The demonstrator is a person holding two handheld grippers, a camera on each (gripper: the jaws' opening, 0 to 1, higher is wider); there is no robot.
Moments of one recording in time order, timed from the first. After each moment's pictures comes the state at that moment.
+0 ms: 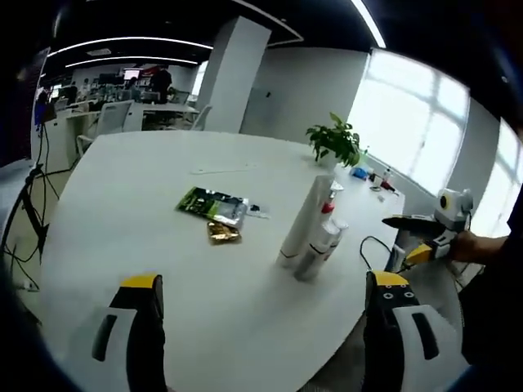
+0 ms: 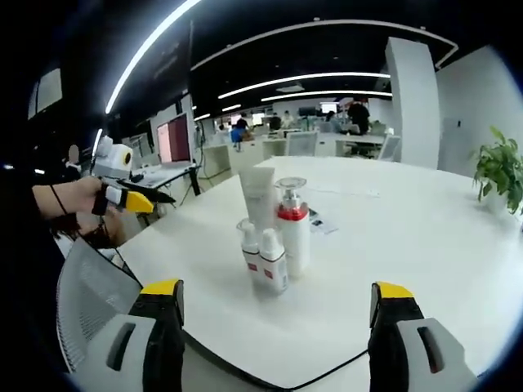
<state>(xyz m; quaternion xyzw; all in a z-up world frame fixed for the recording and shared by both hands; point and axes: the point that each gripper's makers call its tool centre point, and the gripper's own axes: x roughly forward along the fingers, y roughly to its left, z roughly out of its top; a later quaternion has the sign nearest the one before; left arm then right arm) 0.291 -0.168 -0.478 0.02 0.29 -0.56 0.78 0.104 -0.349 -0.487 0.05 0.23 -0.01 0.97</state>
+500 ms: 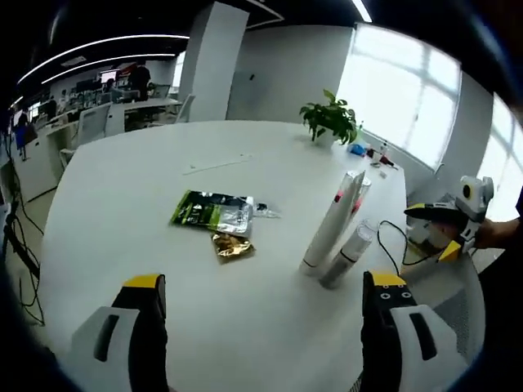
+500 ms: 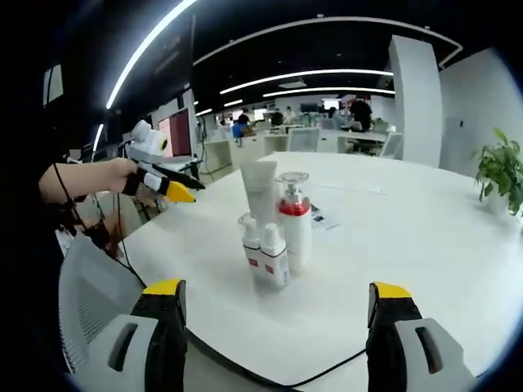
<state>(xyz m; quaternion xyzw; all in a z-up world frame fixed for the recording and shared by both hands) 0.332 -0.214 -0.496 0.10 0.29 -0.59 0.75 0.102 -0.345 -0.492 0.06 0.24 0.00 0.97</state>
